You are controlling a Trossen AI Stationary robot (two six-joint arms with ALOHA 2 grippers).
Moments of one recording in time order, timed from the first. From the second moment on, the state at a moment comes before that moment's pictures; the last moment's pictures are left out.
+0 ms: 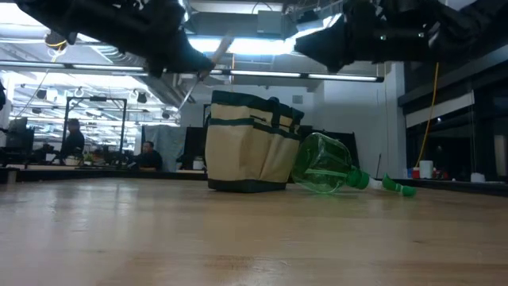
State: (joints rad) left arm -0.01 1.11 0.47 0.44 -0.50 -0.06; right arm -0.20 1.27 0.52 0.77 -0.16 -0.12
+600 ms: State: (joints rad) left arm -0.01 1.31 0.55 0.72 -0.39 0.09; right arm -0.13 1.51 0.81 0.63 -0.18 -0.17
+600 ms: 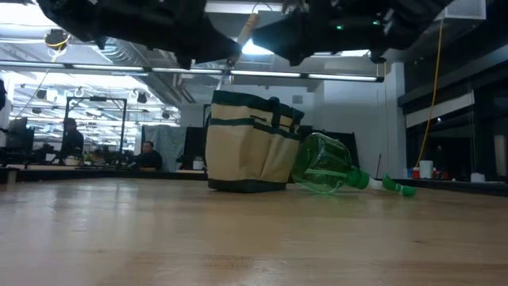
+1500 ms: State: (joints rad) left arm -0.04 1.39 0.60 0.70 -0.36 0.10; right arm -0.12 1.58 0.89 0.60 -0.24 0.02
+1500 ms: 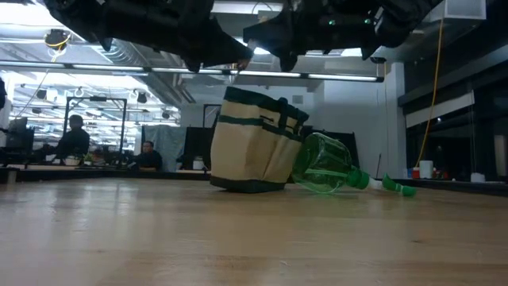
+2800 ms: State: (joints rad) left arm -0.19 1.06 0.60 -0.18 -0.37 -0.26; right arm -0.22 1.48 0.89 0.33 -0.16 0.03
